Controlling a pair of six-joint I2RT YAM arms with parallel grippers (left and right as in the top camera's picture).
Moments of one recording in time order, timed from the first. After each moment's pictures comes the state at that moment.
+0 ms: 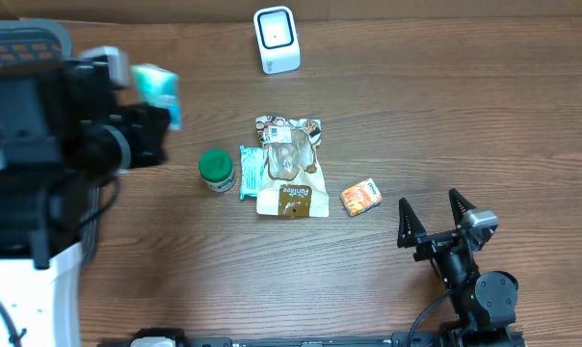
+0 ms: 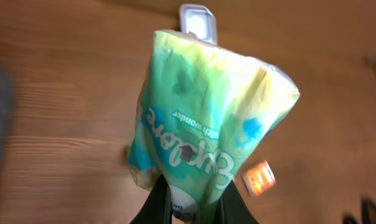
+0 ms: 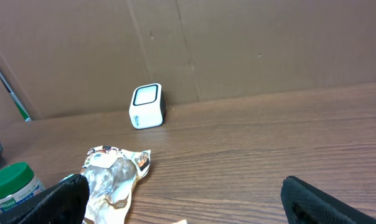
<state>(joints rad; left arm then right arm) -0.04 1.29 1.79 -1.29 0.27 -0.24 0.12 0.02 0.02 -0.02 -0.12 0.22</state>
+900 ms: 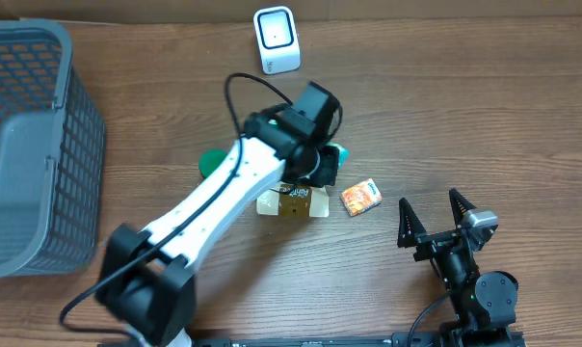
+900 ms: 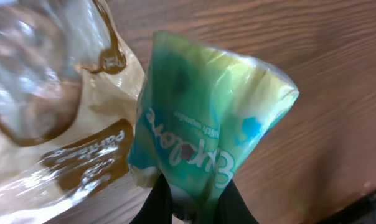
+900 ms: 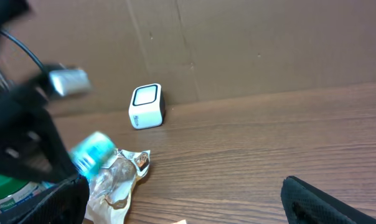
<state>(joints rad) -0.64 1.83 1.53 -0.94 0.21 -0.48 0.12 0.02 0.02 -0.02 -0.12 0.22</state>
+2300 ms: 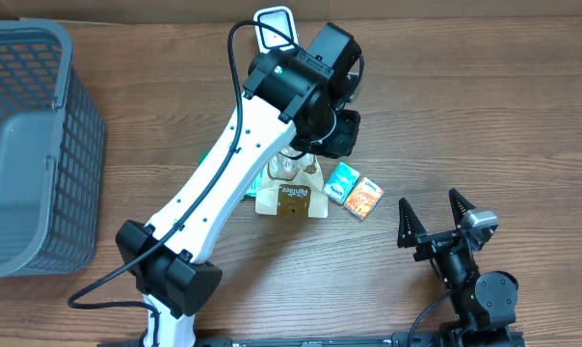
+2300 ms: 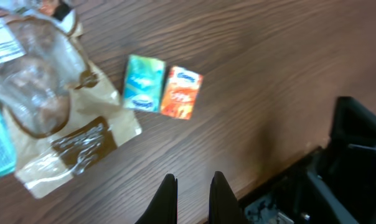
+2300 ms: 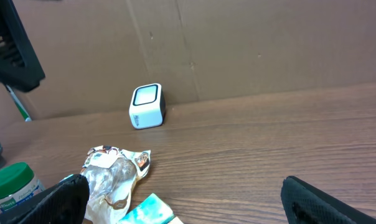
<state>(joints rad) -0.65 2.00 2.19 -1.43 0.30 -0.37 0.12 0.02 0.02 -0.02 -0.12 0.22</state>
